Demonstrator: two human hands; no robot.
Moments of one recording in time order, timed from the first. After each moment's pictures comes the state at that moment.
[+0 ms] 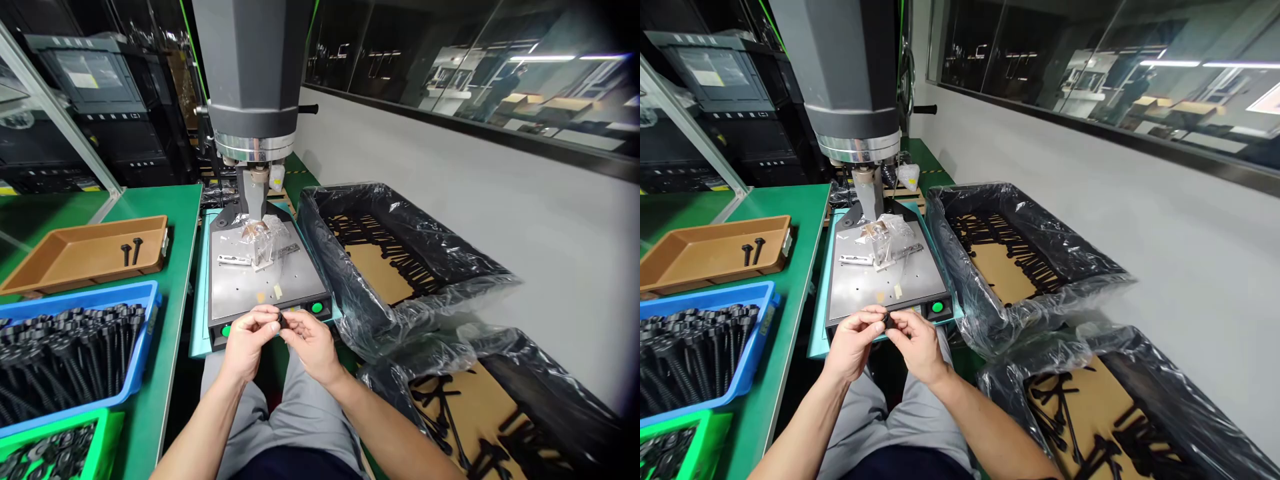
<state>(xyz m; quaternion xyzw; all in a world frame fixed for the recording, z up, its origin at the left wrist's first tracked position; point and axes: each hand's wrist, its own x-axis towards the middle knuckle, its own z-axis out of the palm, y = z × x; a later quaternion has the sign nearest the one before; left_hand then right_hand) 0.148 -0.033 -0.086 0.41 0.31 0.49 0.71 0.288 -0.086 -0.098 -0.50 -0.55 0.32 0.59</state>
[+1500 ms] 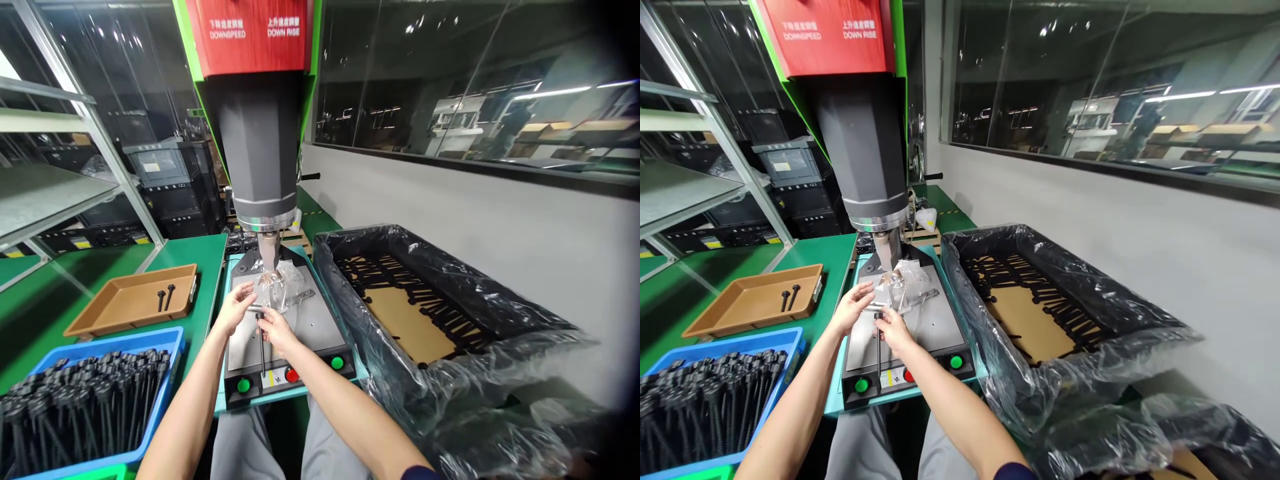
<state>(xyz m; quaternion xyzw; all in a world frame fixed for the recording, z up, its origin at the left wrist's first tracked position) 0.118 0.143 -0.051 0.58 0.40 0.47 0.52 0.241 0.083 -0.114 -0.43 -0.32 0.61 0.58</state>
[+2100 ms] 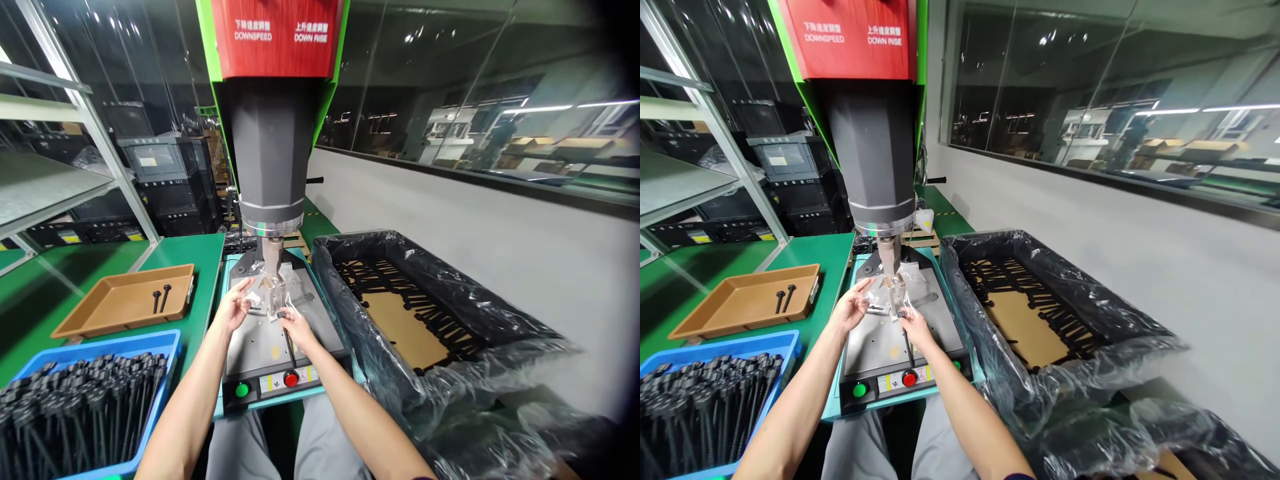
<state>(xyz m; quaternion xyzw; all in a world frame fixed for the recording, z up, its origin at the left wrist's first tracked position) 0.118 0.168 -0.053 0.36 0.28 0.49 0.74 0.302 0.097 -0.144 -0.51 -0.43 0.47 0.58</state>
